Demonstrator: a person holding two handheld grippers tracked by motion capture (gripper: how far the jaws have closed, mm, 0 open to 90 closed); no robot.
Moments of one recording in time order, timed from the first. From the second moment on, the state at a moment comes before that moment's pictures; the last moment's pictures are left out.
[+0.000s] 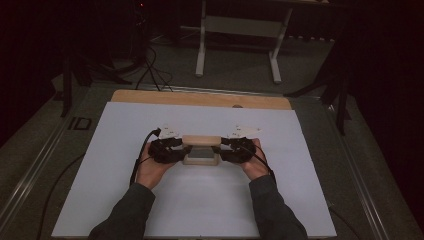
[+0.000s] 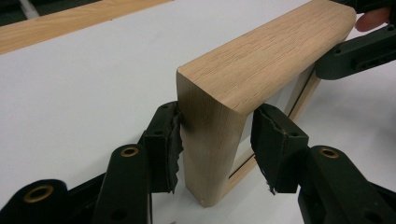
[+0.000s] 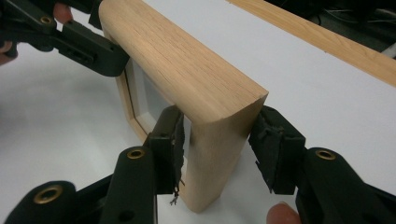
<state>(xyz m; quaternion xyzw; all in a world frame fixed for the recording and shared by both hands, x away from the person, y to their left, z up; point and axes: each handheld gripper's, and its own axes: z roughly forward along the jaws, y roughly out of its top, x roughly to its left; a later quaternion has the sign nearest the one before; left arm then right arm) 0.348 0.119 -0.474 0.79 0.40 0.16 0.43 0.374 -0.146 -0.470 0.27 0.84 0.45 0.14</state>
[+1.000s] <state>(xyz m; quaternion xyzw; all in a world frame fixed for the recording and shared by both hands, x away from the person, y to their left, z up) 0.361 0.117 -0.476 0.78 0.42 0.15 0.43 0.383 -0.141 -0.472 0.31 0.83 0.45 0.14</state>
